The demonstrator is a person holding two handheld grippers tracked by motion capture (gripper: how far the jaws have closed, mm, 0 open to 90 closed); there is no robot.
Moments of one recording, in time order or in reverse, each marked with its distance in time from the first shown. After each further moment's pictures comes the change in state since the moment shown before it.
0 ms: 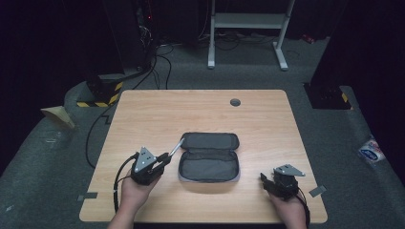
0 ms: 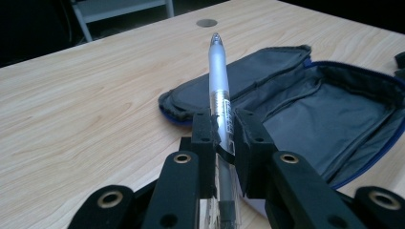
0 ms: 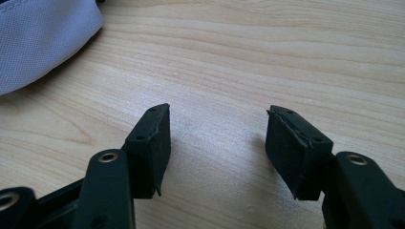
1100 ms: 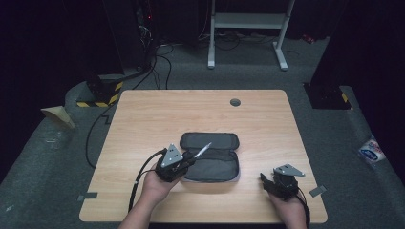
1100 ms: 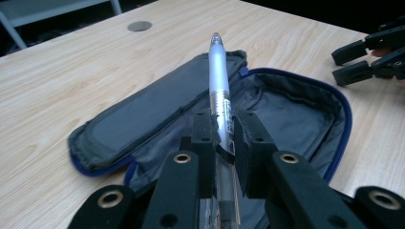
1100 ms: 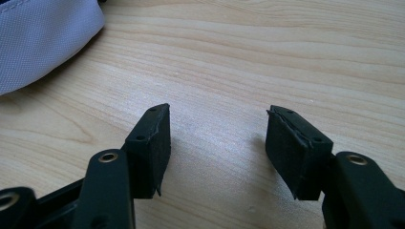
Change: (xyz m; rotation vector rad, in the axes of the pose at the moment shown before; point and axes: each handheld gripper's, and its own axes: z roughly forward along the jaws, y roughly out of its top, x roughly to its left) left arm -0.041 0.024 0.049 0.036 -0.178 0.082; right arm 0.000 0.000 0.000 -0.001 0.004 -0.001
